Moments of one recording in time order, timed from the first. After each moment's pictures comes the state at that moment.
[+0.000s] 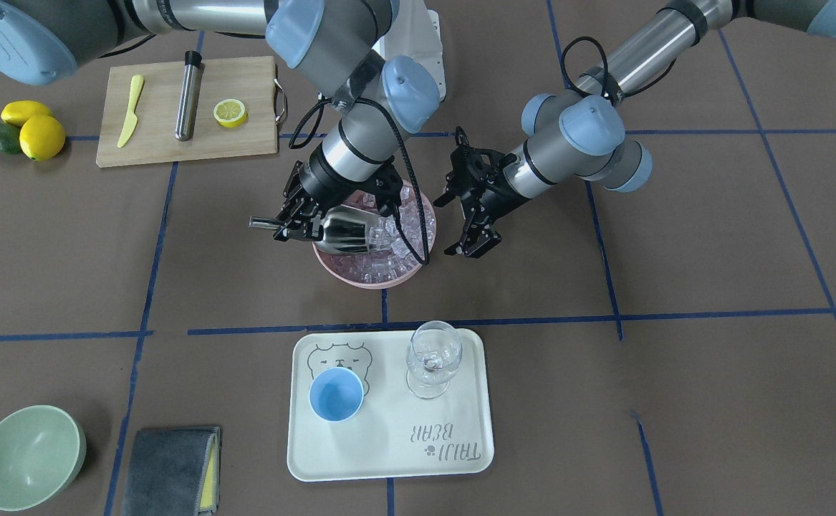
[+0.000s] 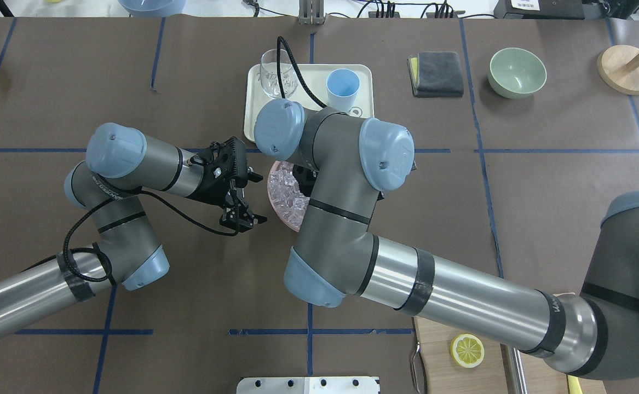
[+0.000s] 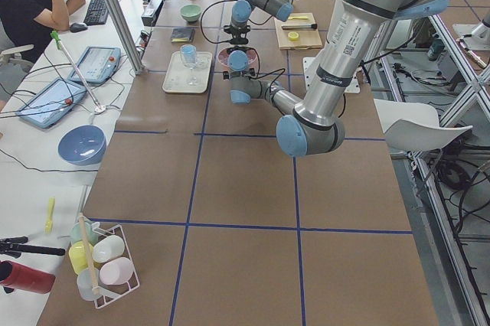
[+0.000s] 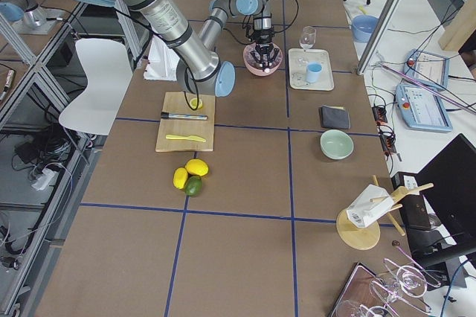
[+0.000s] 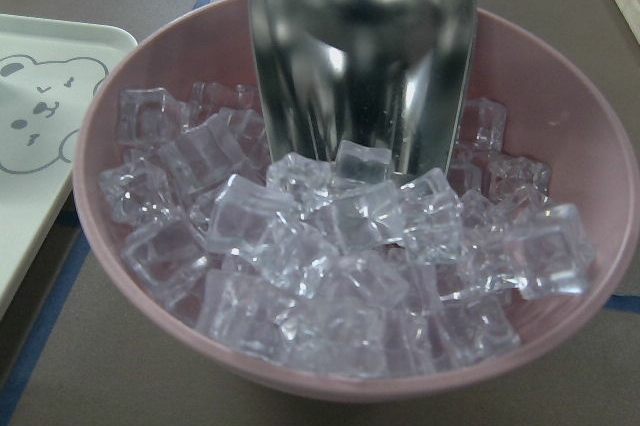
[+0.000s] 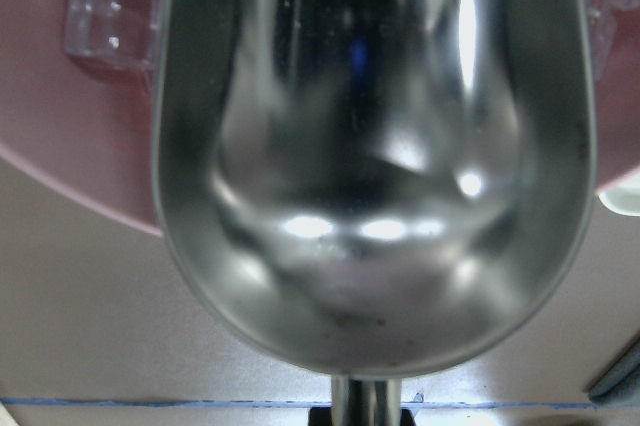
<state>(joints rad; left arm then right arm) -0.61 -2.10 -1.39 -2.63 -2.11 -0.03 0.50 -0.63 1.51 -2.26 1.50 -0.56</state>
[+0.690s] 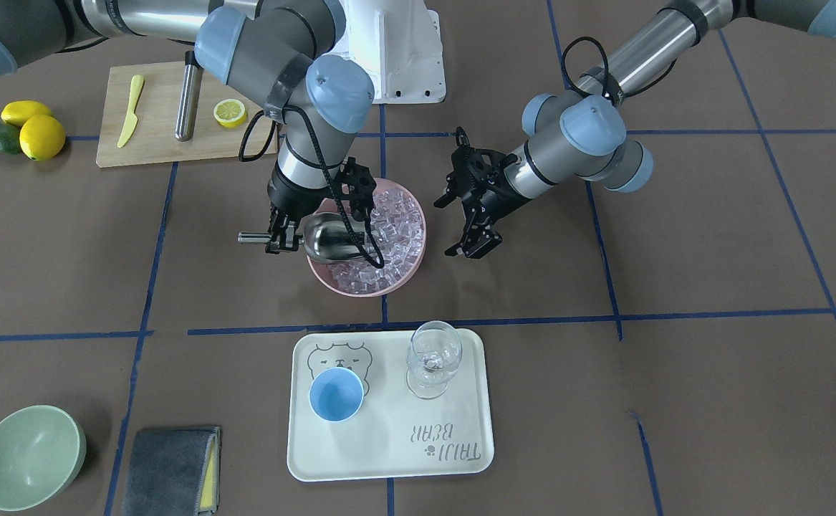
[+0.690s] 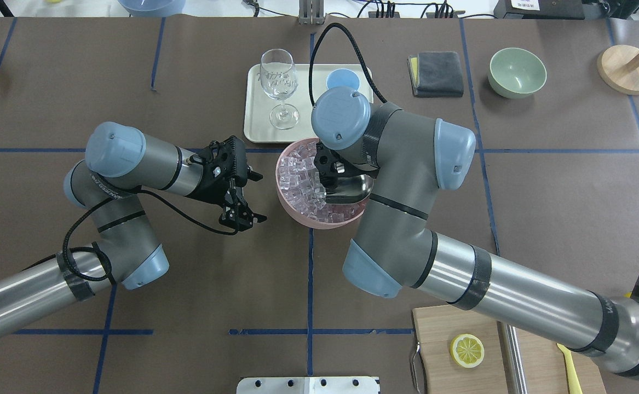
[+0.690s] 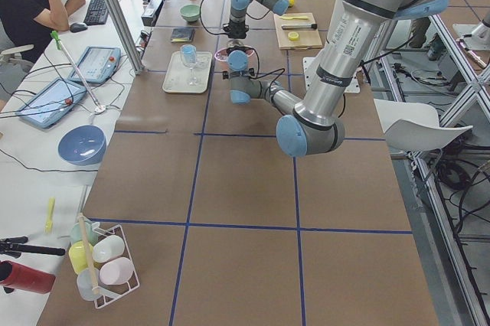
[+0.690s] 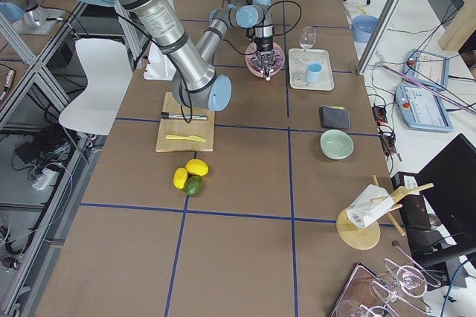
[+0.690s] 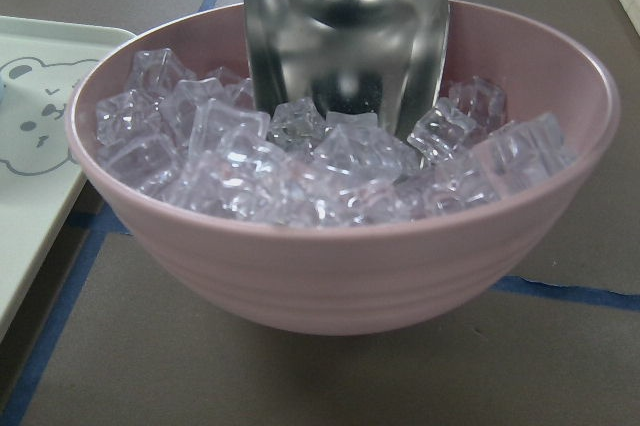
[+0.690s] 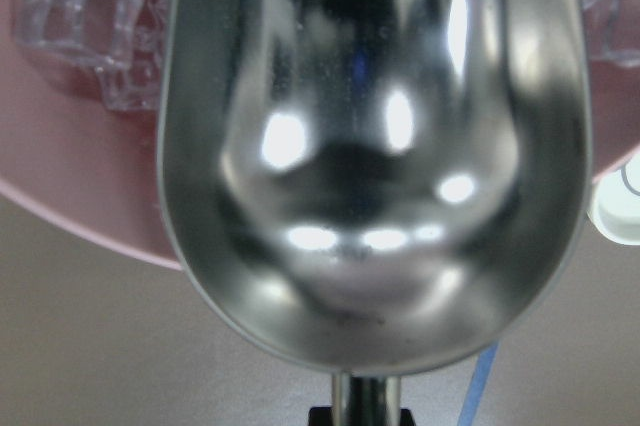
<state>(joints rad) -0.61 -2.10 -1.40 -2.63 -2.11 -0.03 0.56 -0.77 1.61 -2.02 1.64 -0.54</state>
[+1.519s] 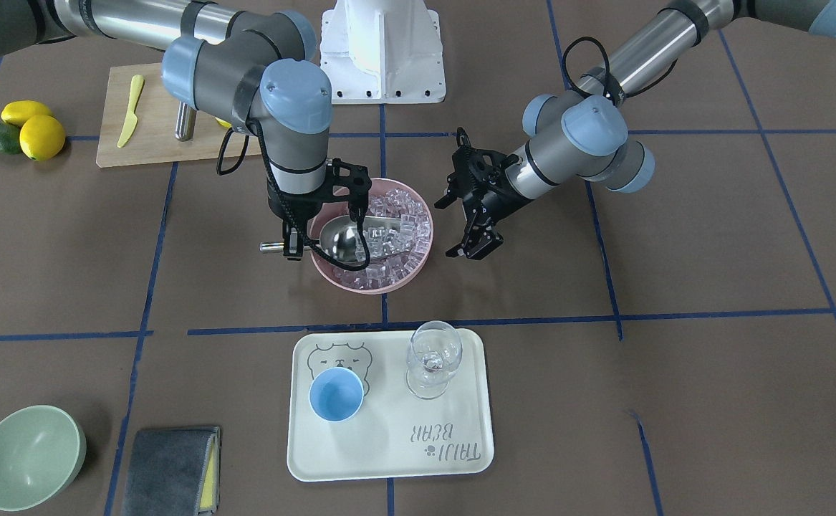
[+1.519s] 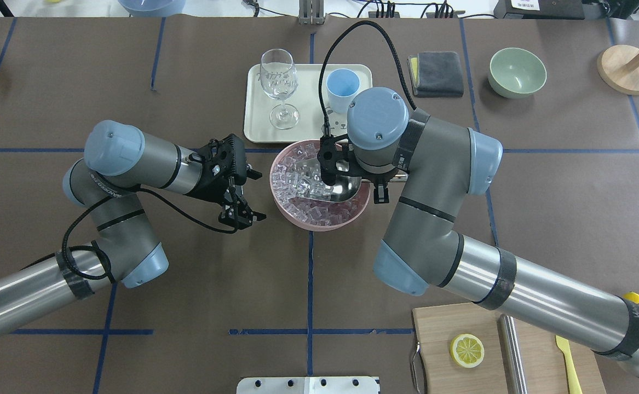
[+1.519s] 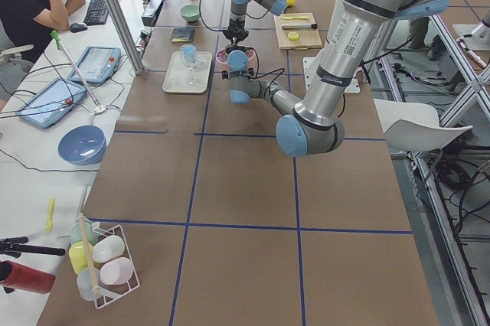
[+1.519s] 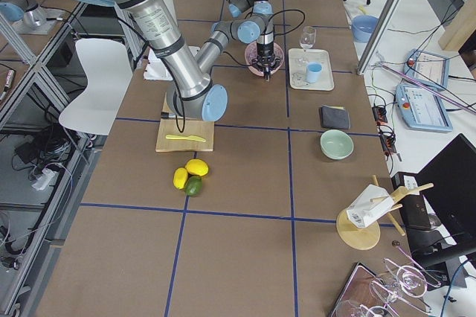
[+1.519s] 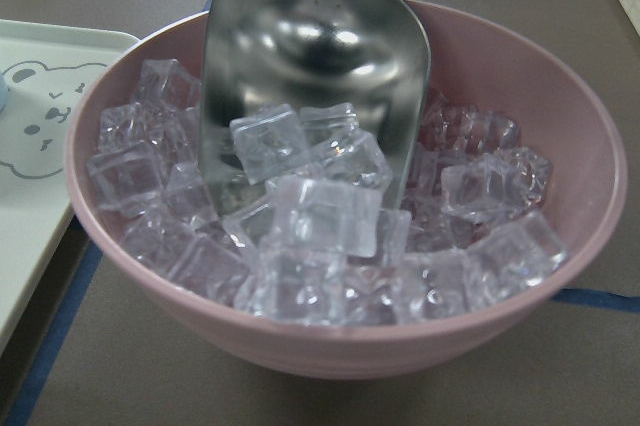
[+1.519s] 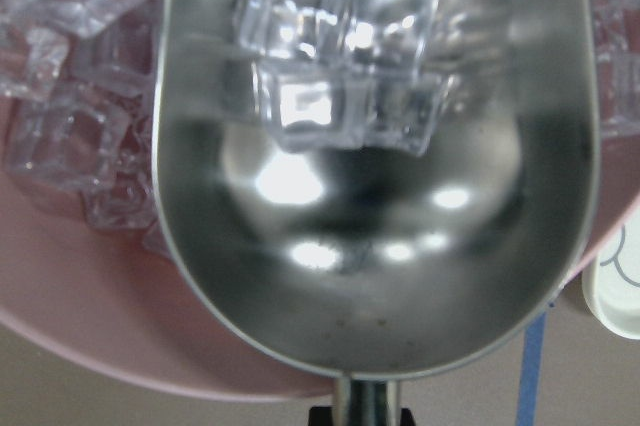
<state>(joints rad) -0.62 -2.10 -1.40 -2.63 -2.11 -0.03 0.57 -0.87 1.62 -1.72 1.76 -0.45</state>
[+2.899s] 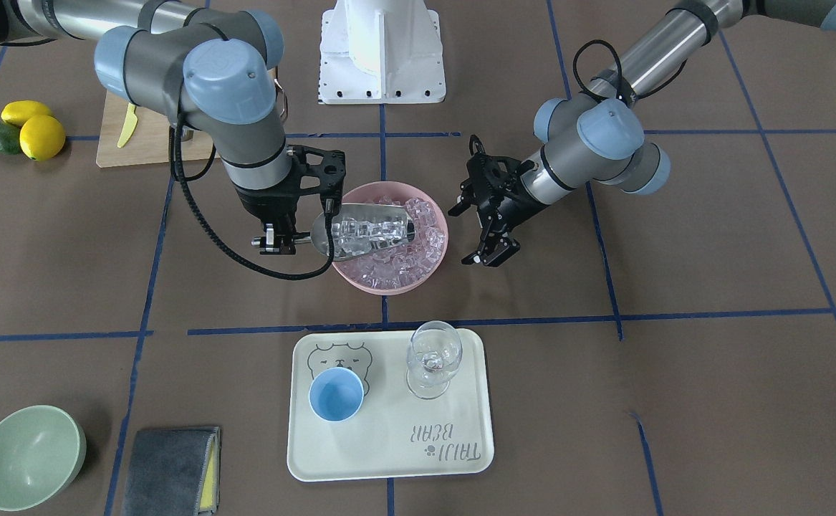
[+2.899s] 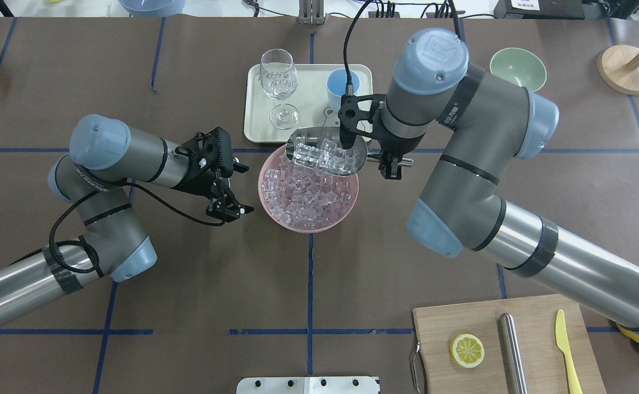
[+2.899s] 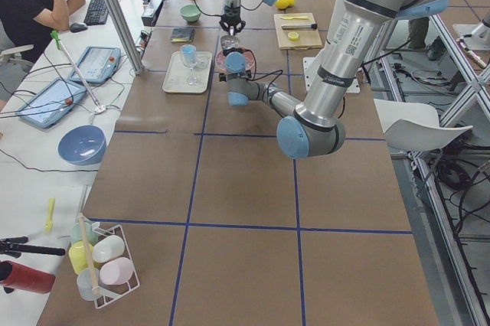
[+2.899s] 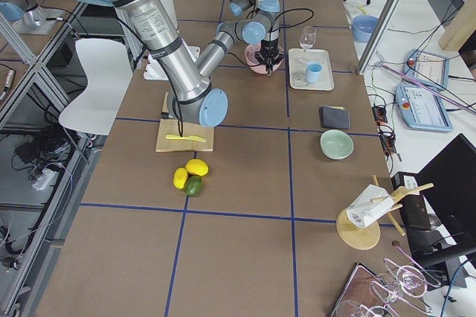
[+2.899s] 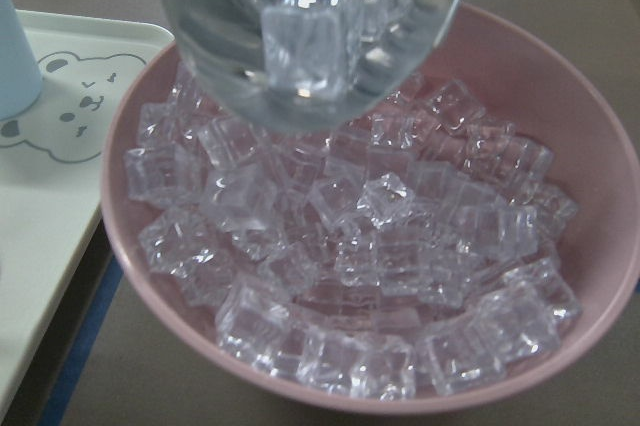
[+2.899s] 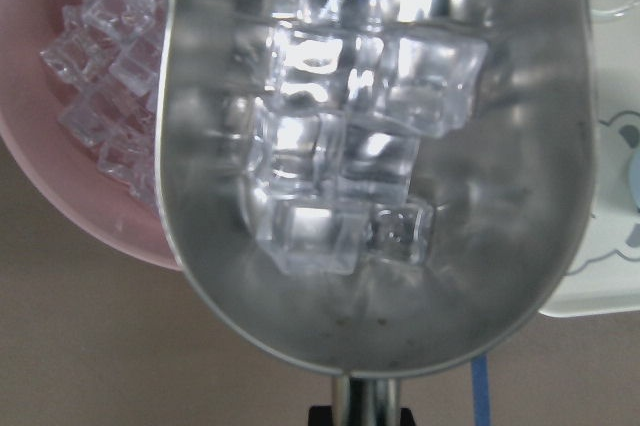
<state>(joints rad) -0.66 -2.06 -1.40 -2.63 -2.11 -0.03 0.71 -0.90 1.70 -1.67 2.00 -0.44</state>
